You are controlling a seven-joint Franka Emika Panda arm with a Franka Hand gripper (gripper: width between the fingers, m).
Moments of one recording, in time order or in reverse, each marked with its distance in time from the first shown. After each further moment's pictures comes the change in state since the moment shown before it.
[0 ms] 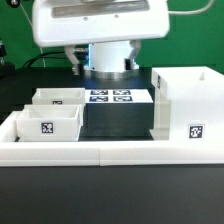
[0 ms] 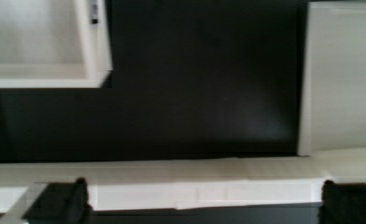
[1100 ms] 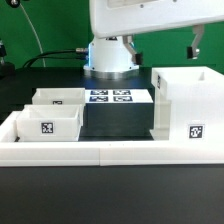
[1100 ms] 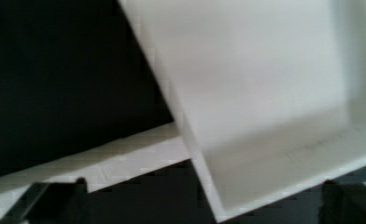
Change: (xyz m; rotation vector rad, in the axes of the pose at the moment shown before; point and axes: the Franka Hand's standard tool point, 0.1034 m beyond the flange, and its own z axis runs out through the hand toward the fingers) arm 0.034 -0.099 -0.015 0.075 0.009 0.257
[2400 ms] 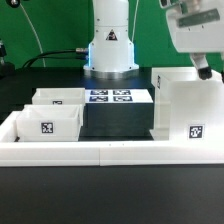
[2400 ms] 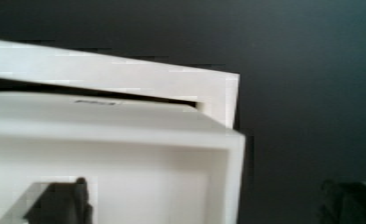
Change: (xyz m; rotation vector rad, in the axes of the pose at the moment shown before) arm -0.002 -0.073 0.021 0.128 -0.061 1.109
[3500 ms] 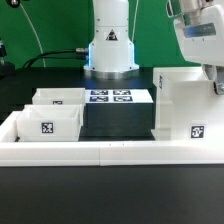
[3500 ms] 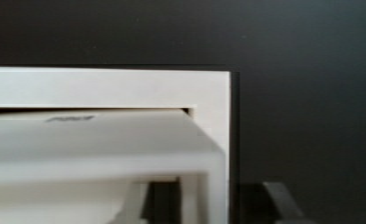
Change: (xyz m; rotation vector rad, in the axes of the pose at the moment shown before) arm 0.000 -0.008 0.034 0.017 0.019 0.177
